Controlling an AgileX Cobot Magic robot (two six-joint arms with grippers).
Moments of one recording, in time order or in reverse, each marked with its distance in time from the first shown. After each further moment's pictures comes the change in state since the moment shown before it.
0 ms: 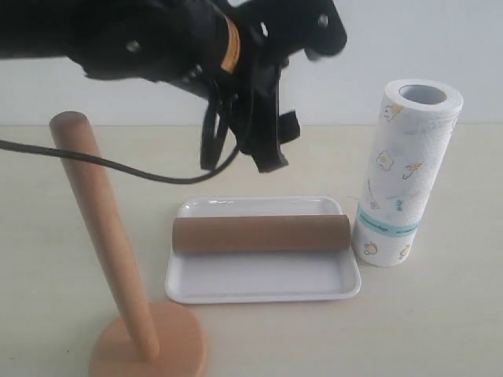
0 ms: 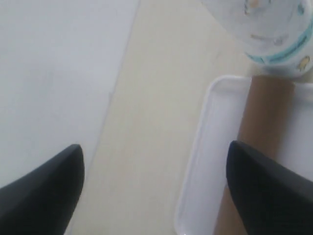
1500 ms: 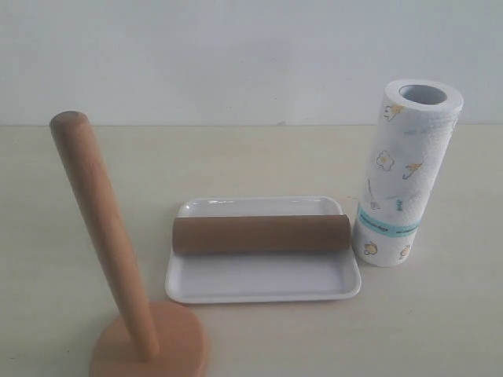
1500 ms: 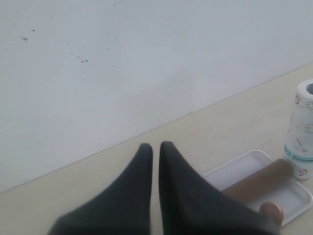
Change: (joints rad) left arm -0.006 -0.873 0.012 -0.002 0.534 -0.452; right arm 0.000 0.000 0.000 0.000 0.000 0.000
